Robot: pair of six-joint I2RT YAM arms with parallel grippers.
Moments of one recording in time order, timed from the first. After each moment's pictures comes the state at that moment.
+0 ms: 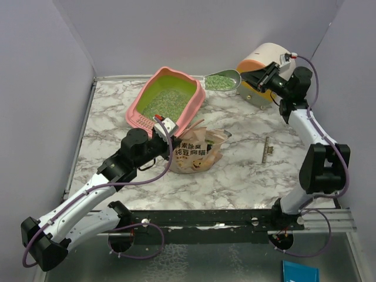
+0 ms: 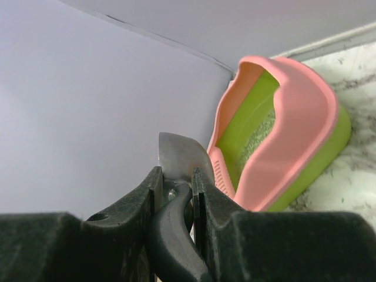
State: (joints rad) left arm -0.71 0.85 0.77 -0.16 0.12 0.00; right arm -0.03 1.58 1.20 0.44 -0.80 1.13
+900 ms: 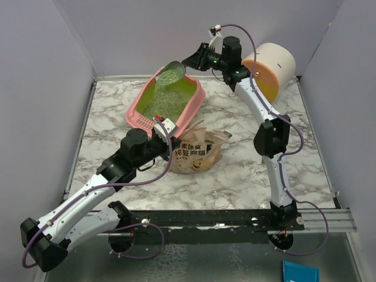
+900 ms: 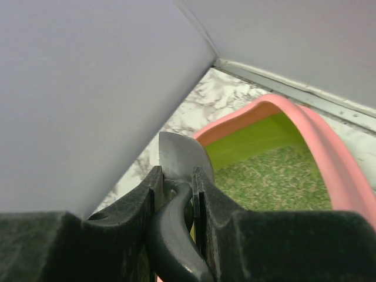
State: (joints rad) left arm -0.72 0.84 0.77 -0.18 0.12 0.01; right arm 0.38 2.36 2.40 -0.07 -0.66 0.63
